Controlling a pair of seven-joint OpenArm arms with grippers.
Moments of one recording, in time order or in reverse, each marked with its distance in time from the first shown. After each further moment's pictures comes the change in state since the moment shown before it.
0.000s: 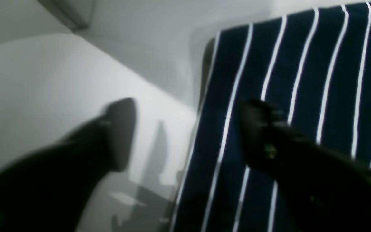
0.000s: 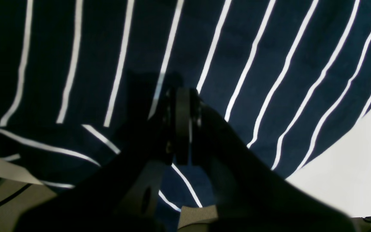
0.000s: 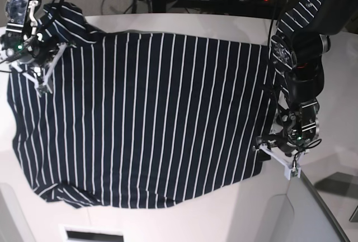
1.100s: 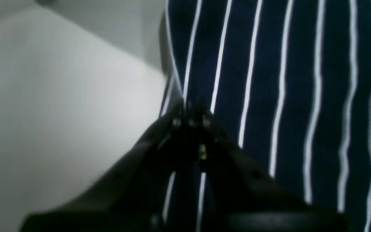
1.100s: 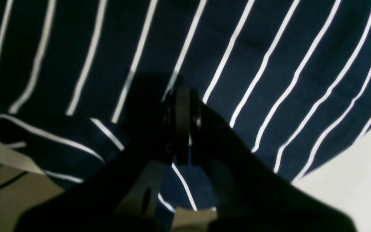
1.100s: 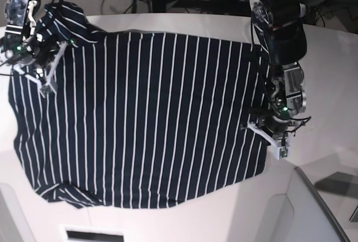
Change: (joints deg) left arm 15.3 5.9 1.6 19.8 0.6 -0.2 -5.0; right arm 0.6 0.1 0.0 0.0 -0.4 5.5 0.0
